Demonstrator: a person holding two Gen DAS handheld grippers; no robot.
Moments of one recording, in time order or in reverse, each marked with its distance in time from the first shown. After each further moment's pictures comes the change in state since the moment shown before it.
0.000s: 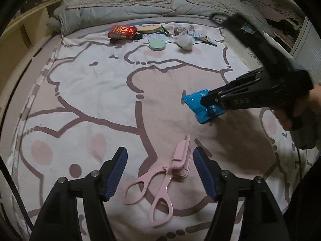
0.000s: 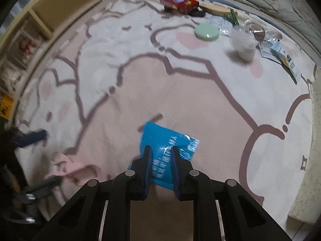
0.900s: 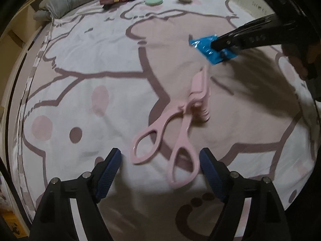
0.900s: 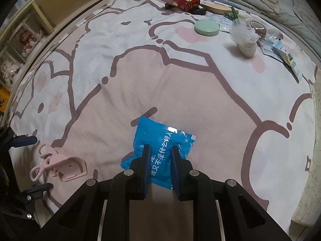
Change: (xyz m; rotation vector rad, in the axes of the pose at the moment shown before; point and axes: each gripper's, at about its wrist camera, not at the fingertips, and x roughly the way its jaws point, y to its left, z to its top) left arm 0.032 0.002 -0.043 0.115 0.258 0.093; right arm 0.014 -0.003 -0.015 -0.033 -0.042 -0.009
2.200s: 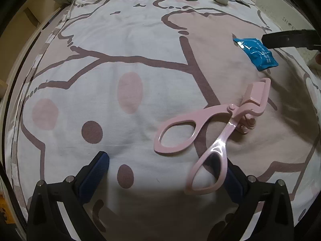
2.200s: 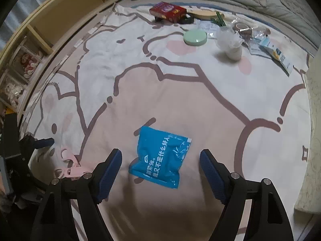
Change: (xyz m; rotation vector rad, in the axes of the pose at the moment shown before) left arm 0.028 0.040 -0.002 -0.141 -0.014 0.042; right arm -0.023 -0.010 0.009 0.112 -0.028 0.040
